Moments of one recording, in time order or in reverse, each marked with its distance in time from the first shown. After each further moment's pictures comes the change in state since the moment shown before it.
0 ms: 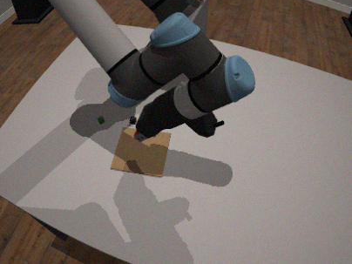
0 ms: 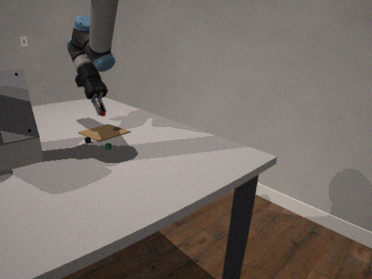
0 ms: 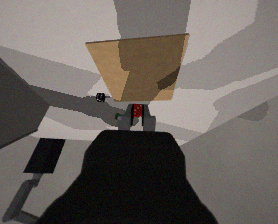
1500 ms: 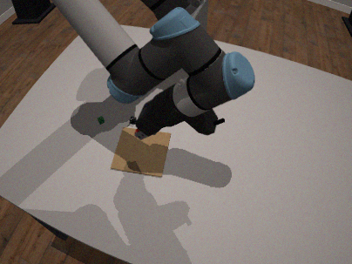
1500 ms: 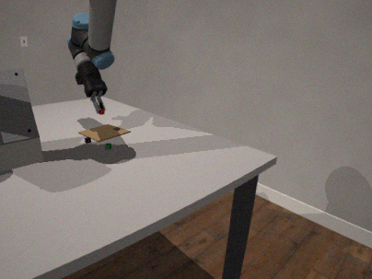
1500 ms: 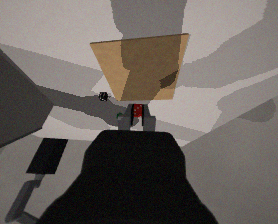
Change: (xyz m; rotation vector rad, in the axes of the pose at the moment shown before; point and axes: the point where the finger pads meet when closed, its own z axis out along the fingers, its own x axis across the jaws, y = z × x) arm -0.002 0.003 -0.006 0.018 -0.017 0.000
